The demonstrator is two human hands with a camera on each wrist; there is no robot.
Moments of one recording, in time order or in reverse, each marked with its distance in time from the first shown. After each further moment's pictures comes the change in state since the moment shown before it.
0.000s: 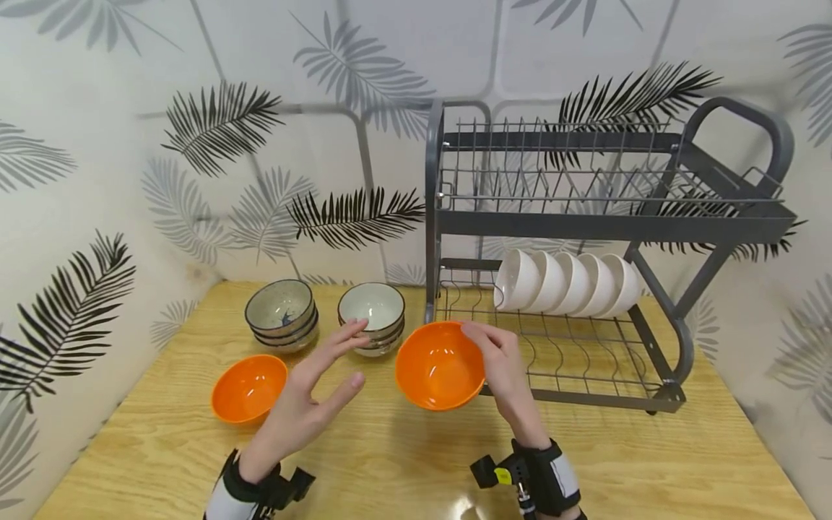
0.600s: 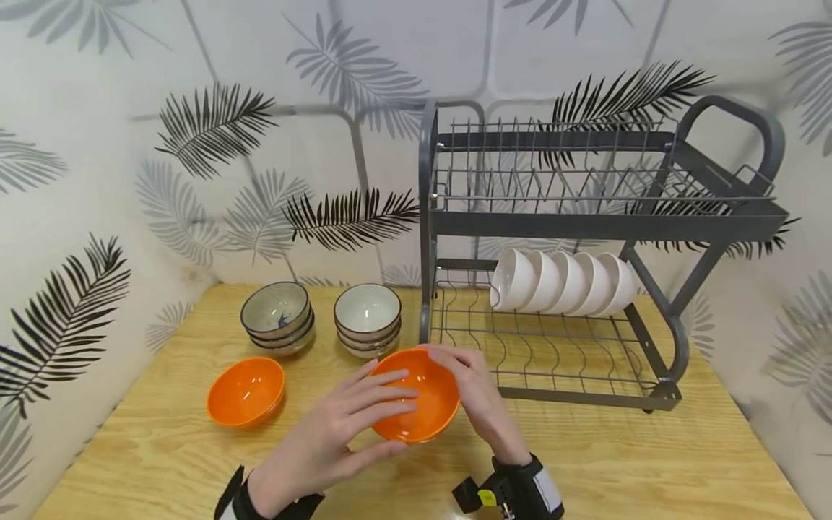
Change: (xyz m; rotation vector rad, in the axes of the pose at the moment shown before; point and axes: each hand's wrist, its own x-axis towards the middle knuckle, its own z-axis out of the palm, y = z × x) left_hand 0.000 0.033 0.020 0.321 -0.235 0.376; right_hand -0.011 0.011 0.019 0.055 -0.266 0.023
